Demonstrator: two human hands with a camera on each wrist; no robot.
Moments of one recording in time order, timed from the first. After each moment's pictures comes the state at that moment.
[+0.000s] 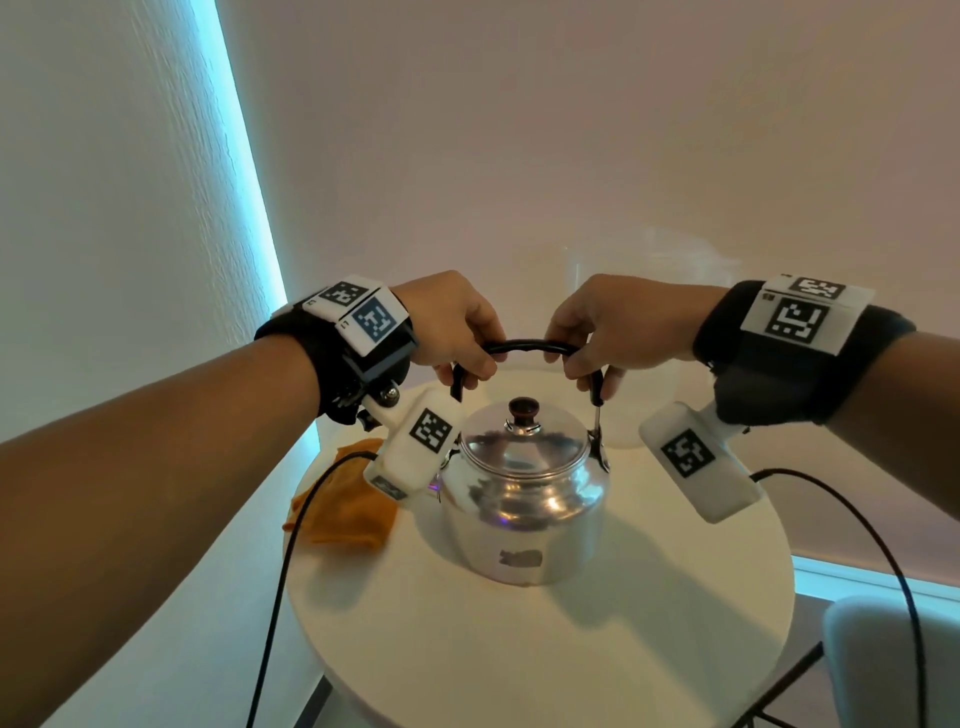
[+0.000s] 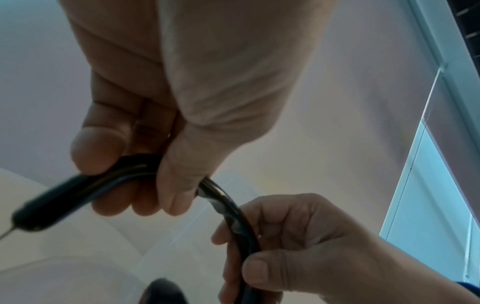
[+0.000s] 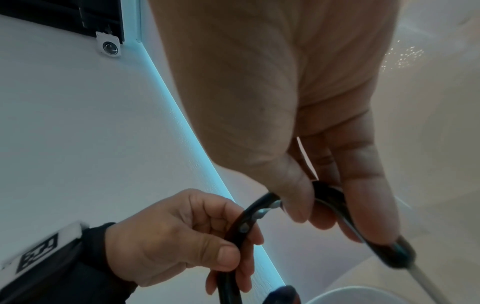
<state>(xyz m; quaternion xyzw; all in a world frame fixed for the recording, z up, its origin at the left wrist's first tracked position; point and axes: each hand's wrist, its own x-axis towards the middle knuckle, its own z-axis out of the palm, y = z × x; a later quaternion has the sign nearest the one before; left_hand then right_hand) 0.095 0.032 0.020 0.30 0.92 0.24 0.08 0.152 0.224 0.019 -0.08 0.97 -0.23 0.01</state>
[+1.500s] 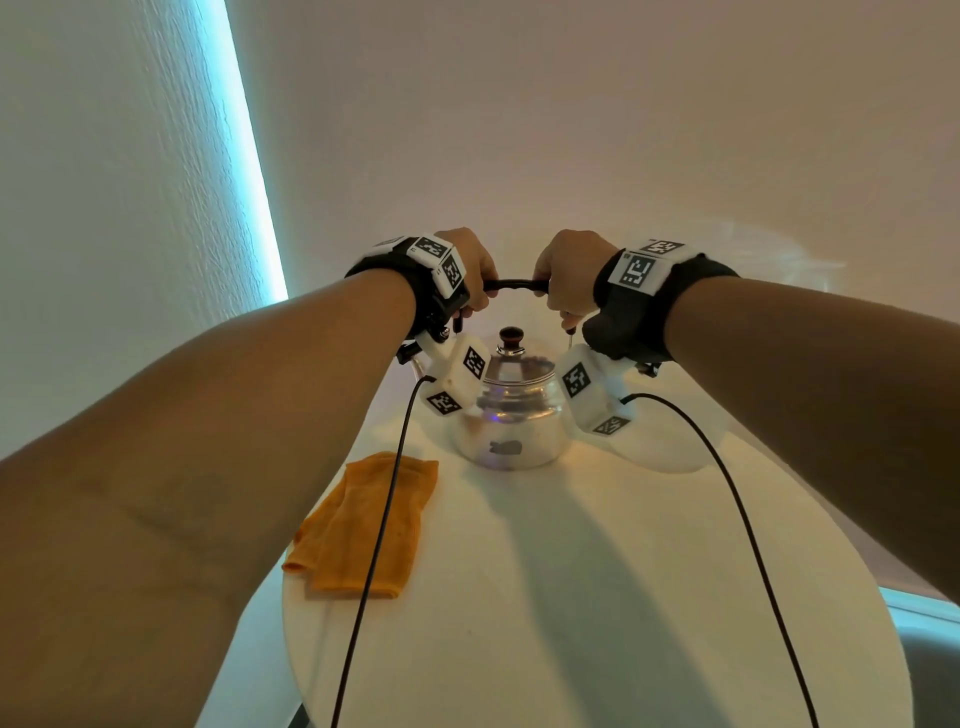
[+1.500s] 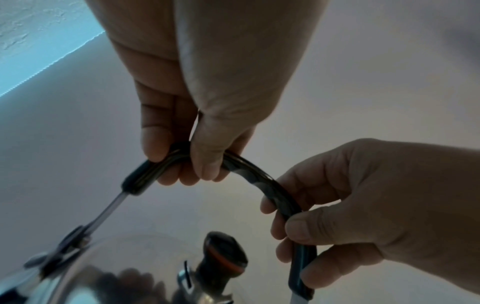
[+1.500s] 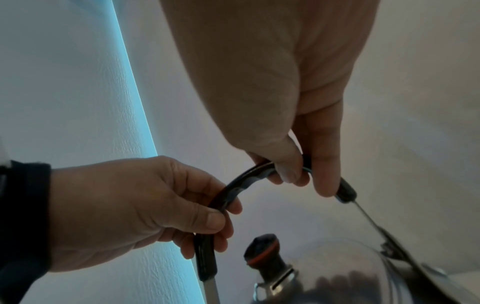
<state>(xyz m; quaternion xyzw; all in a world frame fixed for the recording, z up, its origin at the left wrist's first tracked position) -0.042 0.041 0.018 0.22 0.95 0.21 -0.06 0.013 0.181 0.025 -0.01 0.99 -0.03 -0.10</state>
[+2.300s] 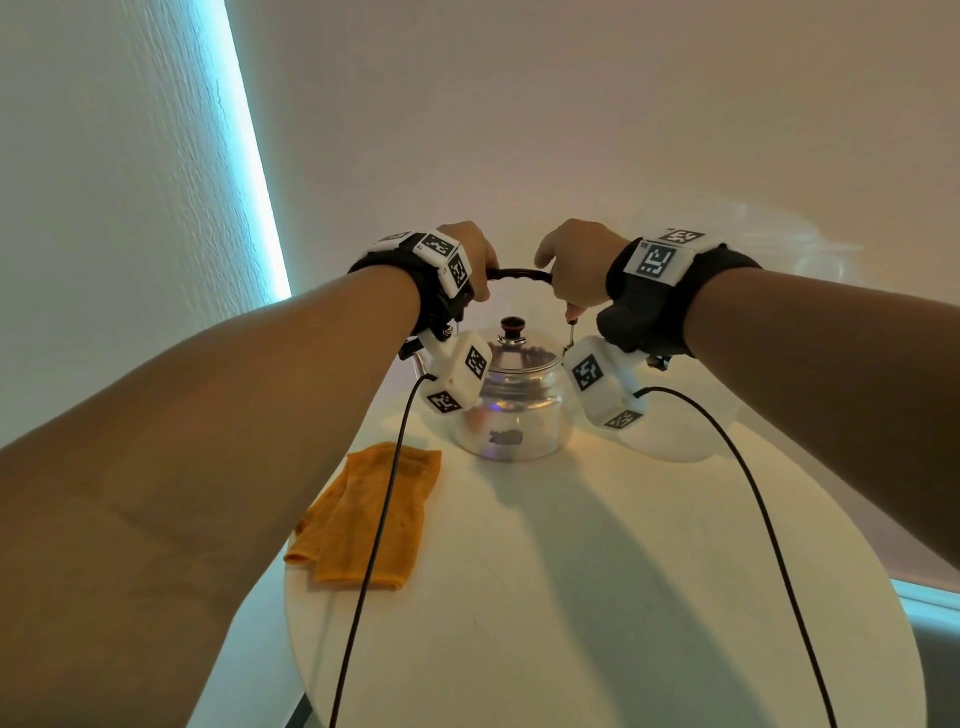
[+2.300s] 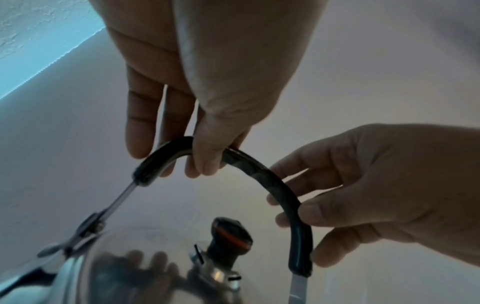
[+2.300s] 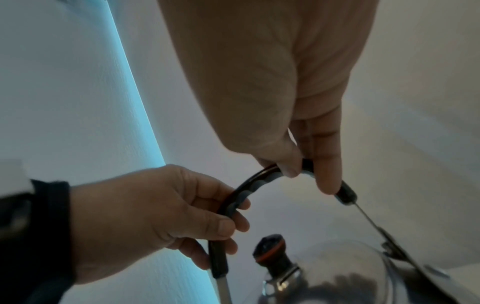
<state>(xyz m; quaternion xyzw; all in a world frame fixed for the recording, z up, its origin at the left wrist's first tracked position) -0.041 0.044 0.013 0.23 0.96 0.12 -0.09 0.009 0.182 0.018 0.00 0.99 -0.04 -0.11</state>
